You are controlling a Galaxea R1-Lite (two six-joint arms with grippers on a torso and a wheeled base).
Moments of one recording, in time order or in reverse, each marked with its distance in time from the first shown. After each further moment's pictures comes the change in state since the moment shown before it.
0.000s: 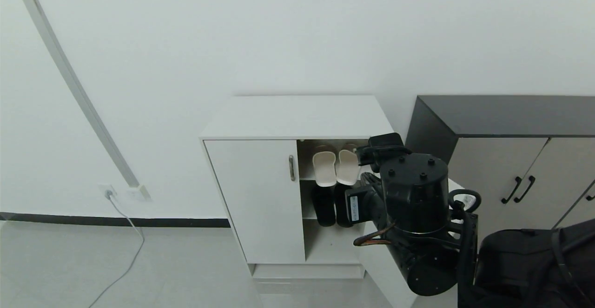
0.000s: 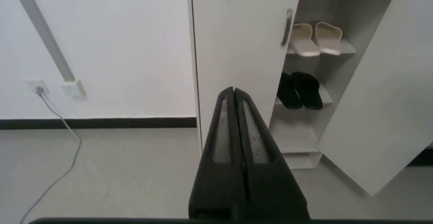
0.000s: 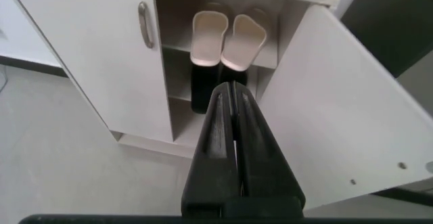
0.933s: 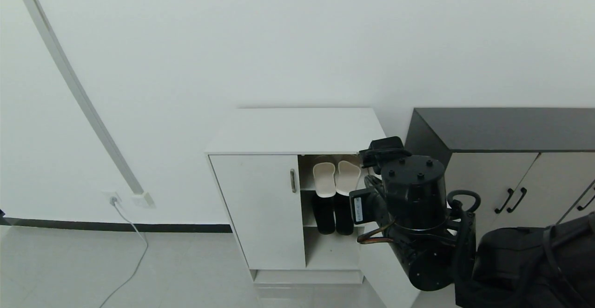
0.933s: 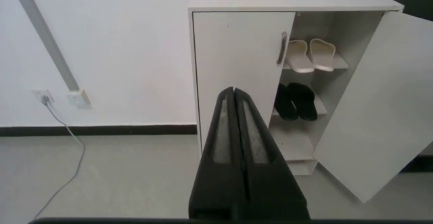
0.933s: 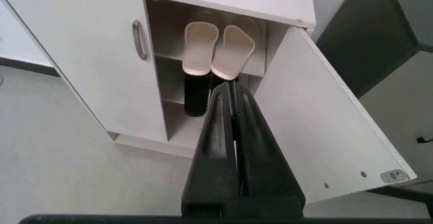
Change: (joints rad) left arm -0.001 0.000 0.000 0.000 0.000 0.000; right arm -0.030 0.014 0.014 0.000 0.022 0.000
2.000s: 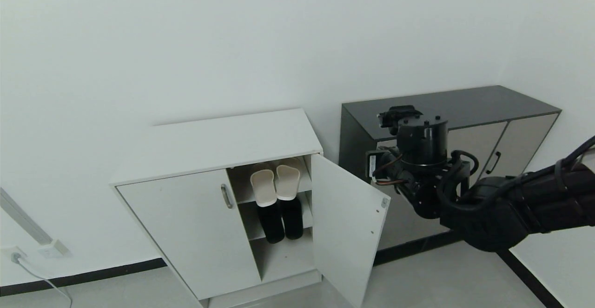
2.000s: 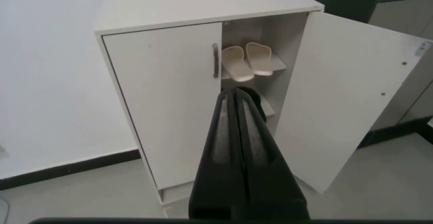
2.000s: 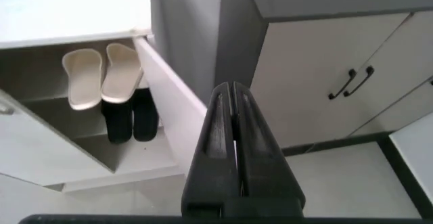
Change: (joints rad) left arm 0.000 0.000 0.000 0.000 0.000 0.001; right arm -0.242 0.081 -0.211 0.085 0.176 0.014
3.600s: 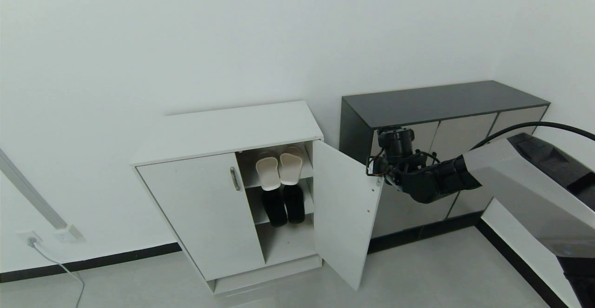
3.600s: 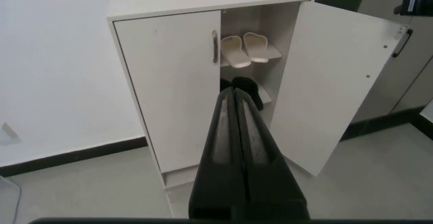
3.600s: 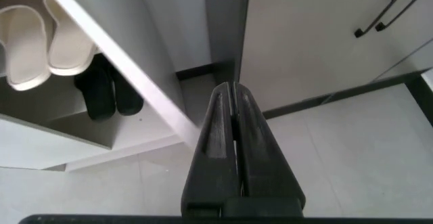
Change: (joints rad) left arm 0.000 0.000 0.001 0.000 -0.003 0.002; right arm -0.235 0.446 -0.490 0.215 0.209 0.124
